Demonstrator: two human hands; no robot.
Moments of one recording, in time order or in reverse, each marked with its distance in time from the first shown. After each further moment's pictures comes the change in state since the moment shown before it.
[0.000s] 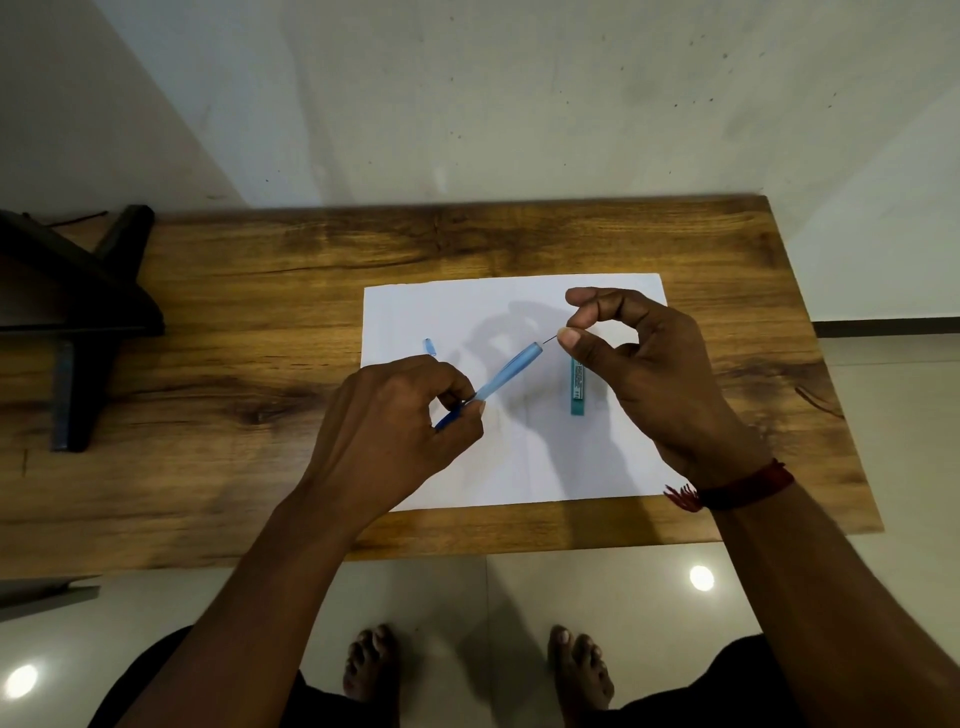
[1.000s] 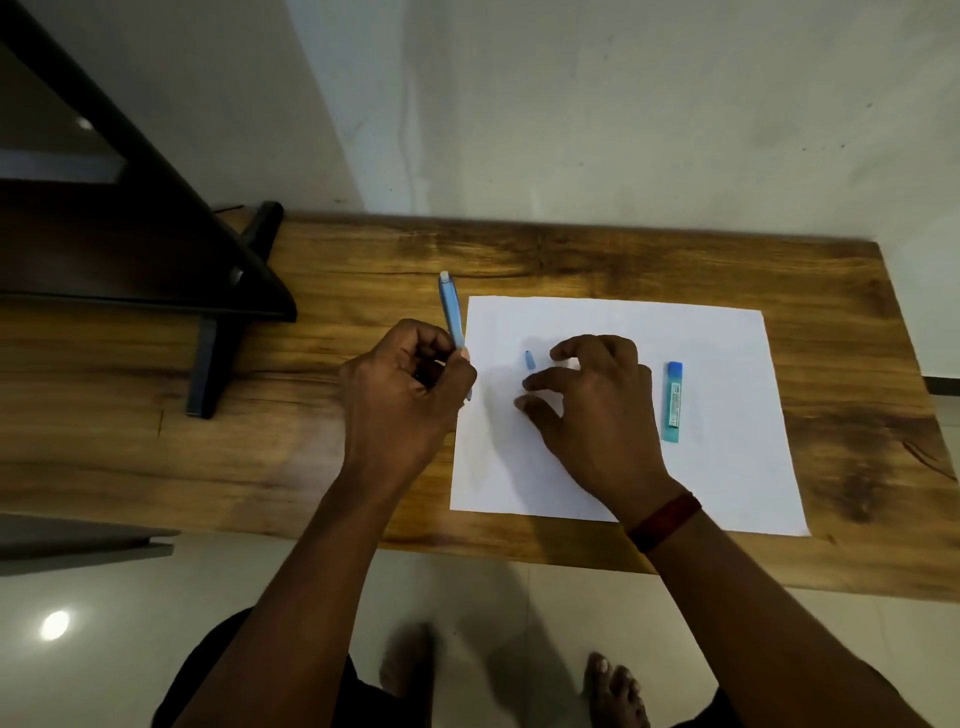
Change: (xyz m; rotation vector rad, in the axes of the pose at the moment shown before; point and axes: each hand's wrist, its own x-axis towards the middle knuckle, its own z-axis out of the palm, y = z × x) left_hand -0.014 -0.045 -0.031 -0.380 0.479 -0.293; right_hand -0.008 0.002 0.111 -0.824 -0.070 -0.283
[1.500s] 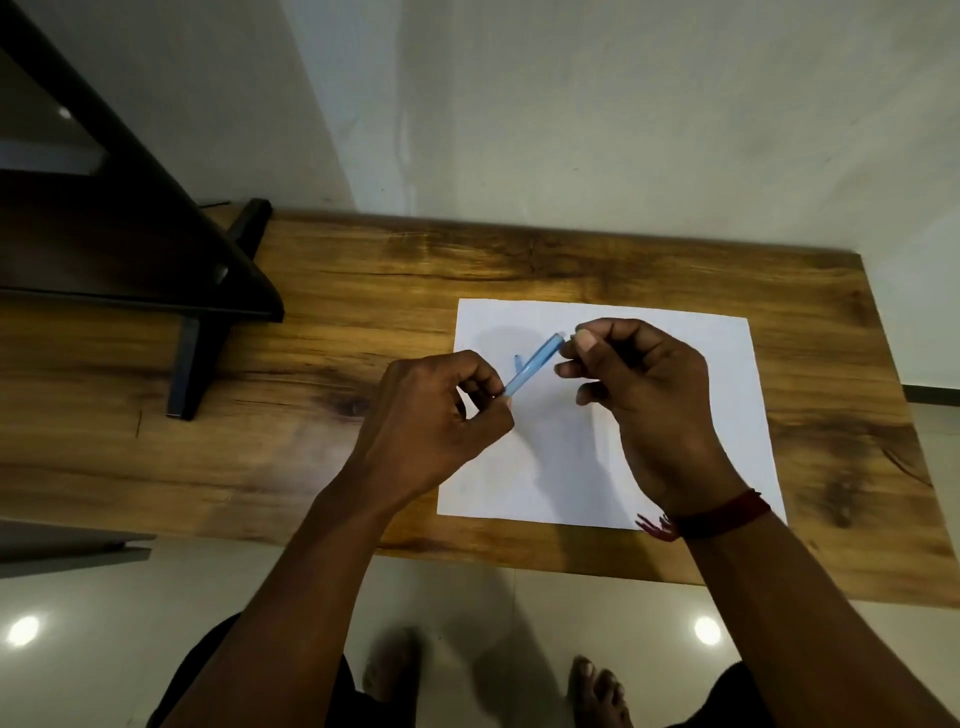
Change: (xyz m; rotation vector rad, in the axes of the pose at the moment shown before) left_hand -0.001 0.005 0.007 0.114 -0.358 0.108; right_hand 0.007 0.013 -0.039 1.111 0.077 0.358
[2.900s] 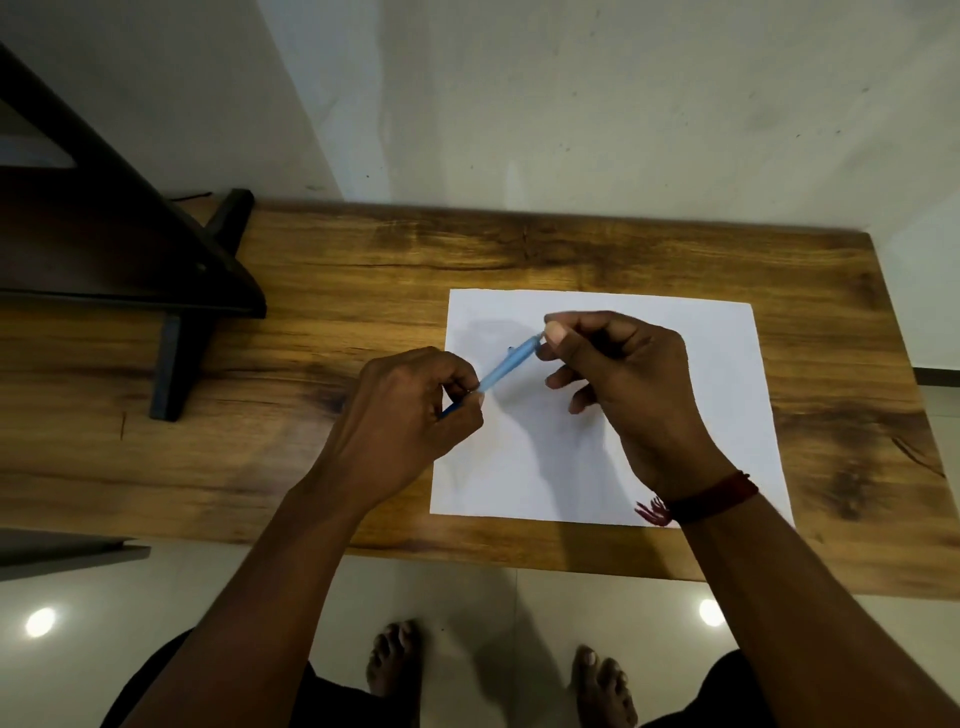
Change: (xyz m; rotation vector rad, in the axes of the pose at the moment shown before) left_hand 0.000 -0.014 -0.008 0.167 -0.078 0.078; right_hand 0.008 0.003 0.004 -0.102 -0.062 0.023
